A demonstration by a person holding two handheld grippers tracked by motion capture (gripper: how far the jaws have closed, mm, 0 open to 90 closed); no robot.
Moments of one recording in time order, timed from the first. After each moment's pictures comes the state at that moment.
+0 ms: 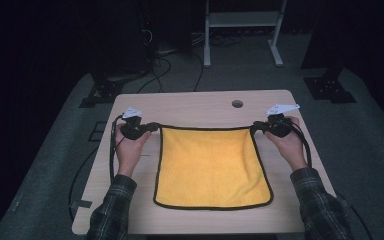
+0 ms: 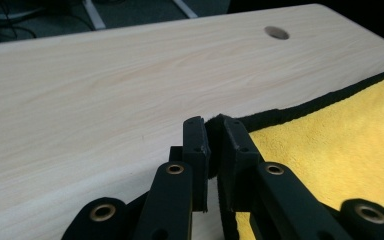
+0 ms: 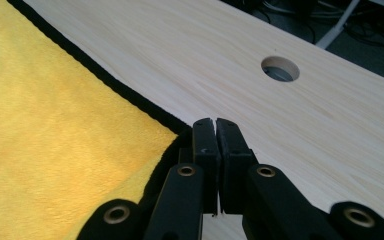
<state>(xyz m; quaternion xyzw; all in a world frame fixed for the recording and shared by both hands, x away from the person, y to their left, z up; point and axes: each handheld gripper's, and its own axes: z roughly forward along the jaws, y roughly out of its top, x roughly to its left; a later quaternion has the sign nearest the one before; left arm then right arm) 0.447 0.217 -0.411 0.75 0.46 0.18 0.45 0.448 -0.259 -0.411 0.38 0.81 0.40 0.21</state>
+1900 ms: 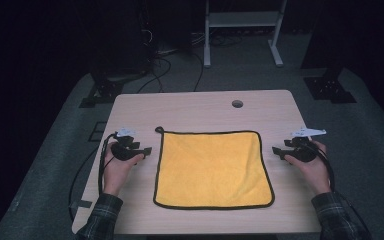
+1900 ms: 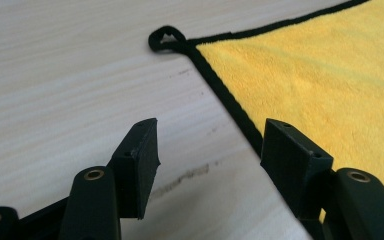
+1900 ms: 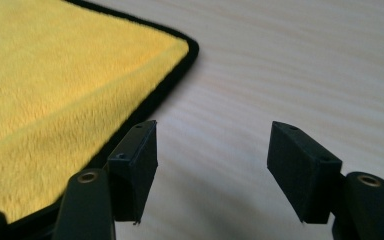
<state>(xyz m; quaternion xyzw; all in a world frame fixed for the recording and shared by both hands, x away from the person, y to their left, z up) 0.394 0.248 -0.438 0.79 0.47 0.16 0.37 0.389 -0.328 -0.461 0.47 0.78 0.37 0.20</state>
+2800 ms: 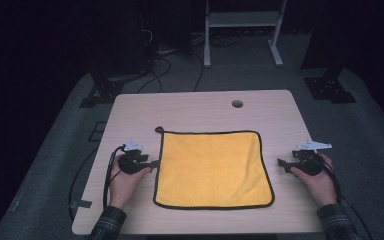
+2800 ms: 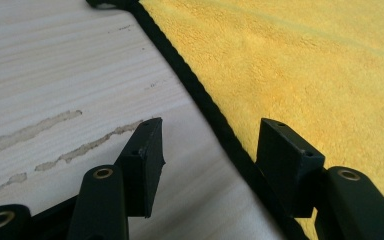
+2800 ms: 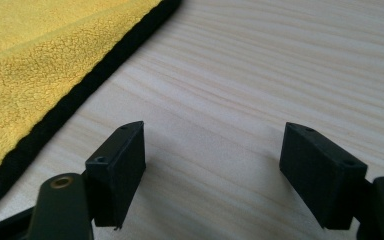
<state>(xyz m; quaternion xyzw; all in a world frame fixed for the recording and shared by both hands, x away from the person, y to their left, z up) 0.369 0.224 -0.458 0.79 0.46 0.14 0.37 0.363 -0.342 -0.486 0.49 0.77 0.35 0.21</state>
